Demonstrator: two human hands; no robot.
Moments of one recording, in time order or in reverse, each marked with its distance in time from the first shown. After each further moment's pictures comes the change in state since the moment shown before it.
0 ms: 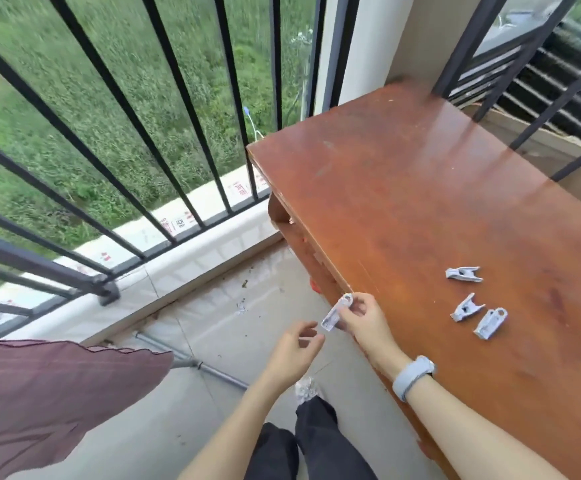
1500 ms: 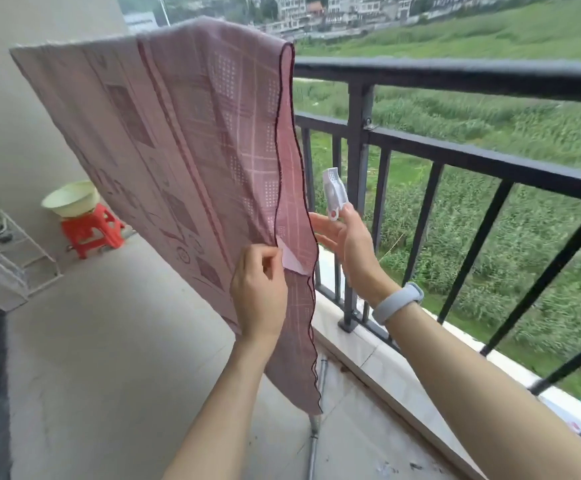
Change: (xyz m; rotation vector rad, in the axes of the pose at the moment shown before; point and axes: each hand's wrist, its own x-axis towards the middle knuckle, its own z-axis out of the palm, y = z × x) left_hand -0.177 0.067 -0.282 0.290 2.251 -0.136; right_hand -0.108 -0.281 0.392 -0.043 -1.568 -0.366
